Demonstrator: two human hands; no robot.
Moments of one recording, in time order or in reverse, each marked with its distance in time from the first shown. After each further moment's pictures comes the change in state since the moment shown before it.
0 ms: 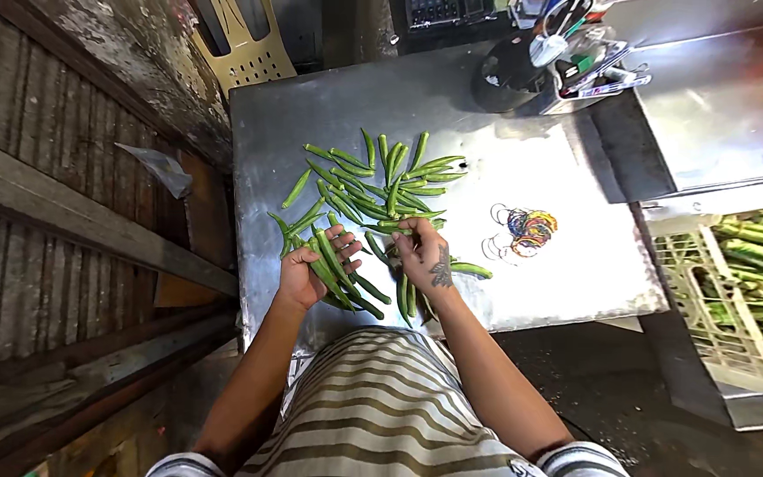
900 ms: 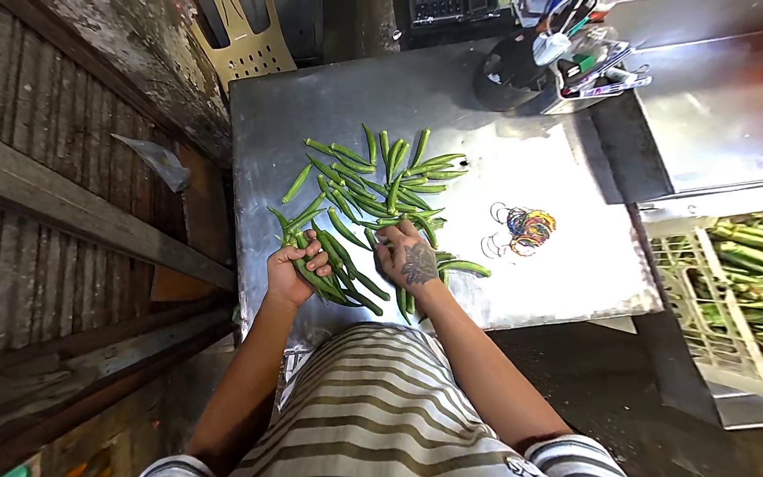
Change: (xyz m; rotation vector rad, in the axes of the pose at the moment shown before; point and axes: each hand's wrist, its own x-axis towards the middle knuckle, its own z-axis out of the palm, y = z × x) left_hand -0.010 0.004 -0.021 -0.159 0.040 0.119; right_hand 0.002 0.001 0.021 -0.476 -0.318 -0.035
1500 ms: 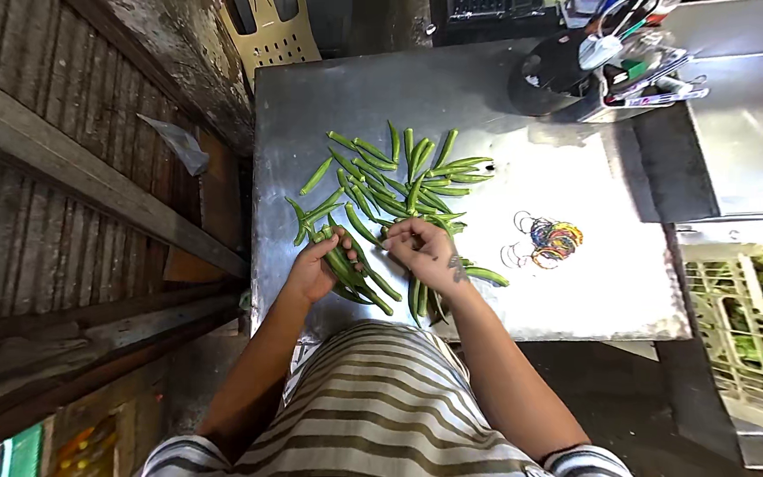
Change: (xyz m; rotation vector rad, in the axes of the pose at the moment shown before) left_hand -0.004 -0.009 0.008 0.265 0.008 -0.009; right_hand -0.004 -0.024 -0.045 0.733 -0.102 -0.009
